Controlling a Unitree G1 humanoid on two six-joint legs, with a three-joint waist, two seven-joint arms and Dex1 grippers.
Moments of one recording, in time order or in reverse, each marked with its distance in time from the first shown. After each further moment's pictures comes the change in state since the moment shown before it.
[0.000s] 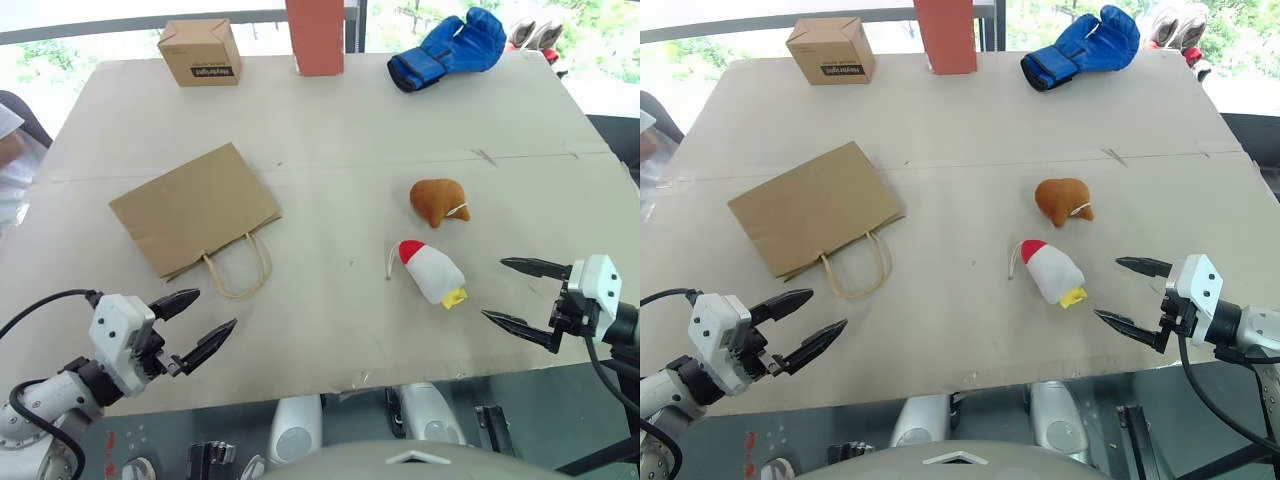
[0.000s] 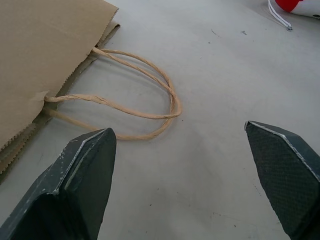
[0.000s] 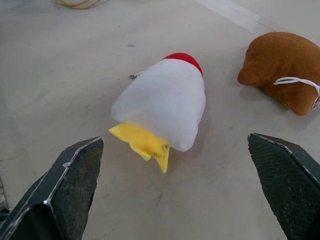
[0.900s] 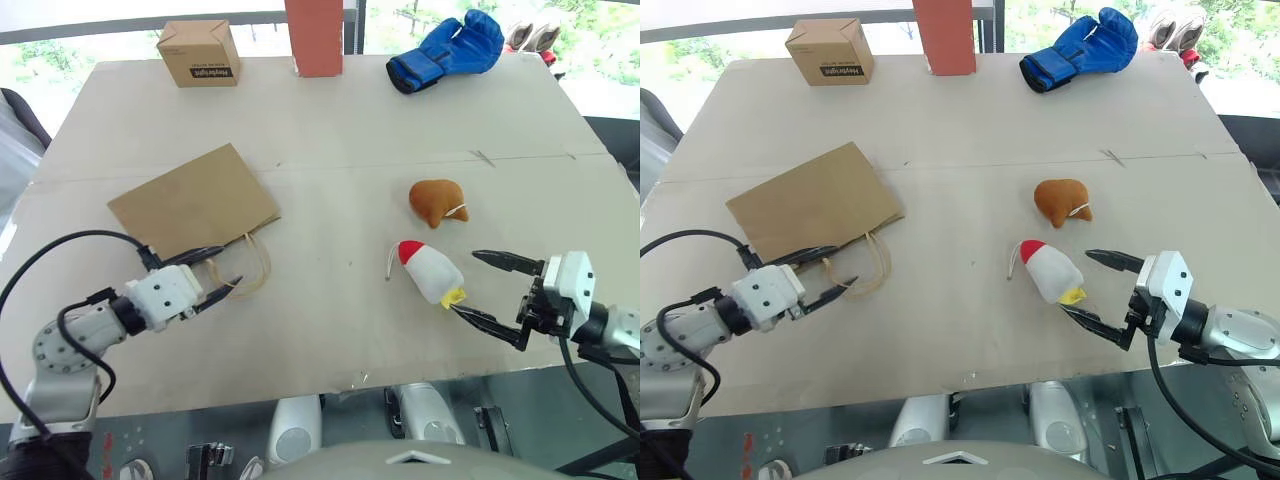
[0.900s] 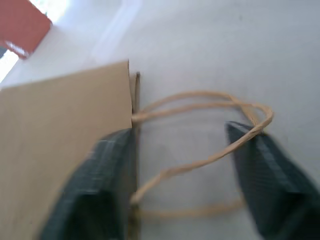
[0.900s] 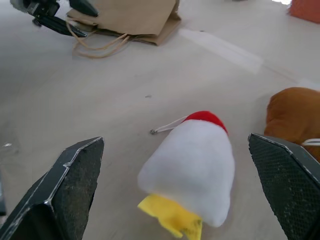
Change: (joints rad) left arm -0.419 0.107 -0.242 0.404 0.371 -0.564 0.005; right arm -0.036 0.095 0.117 -0.197 0.032 0.075 -0.189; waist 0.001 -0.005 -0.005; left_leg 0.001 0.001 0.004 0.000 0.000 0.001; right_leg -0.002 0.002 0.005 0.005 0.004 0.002
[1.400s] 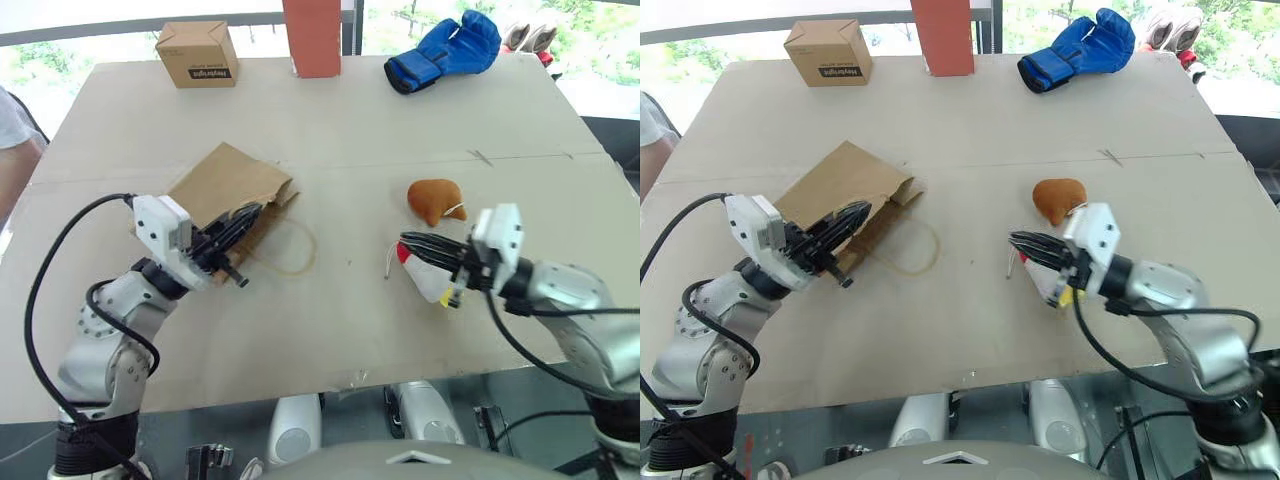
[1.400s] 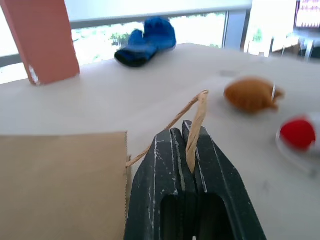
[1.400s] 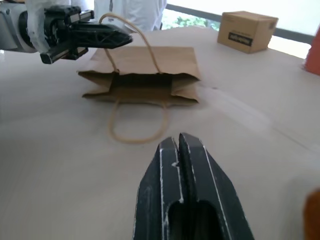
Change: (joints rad) left arm -0.144 -0.160 -0.012 -0.364 -0.493 0.623 0.261; right arm -0.400 0.151 0.315 0.040 -0.044 0.181 -0.182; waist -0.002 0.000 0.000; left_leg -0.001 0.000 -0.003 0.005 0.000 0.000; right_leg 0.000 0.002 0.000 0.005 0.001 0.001
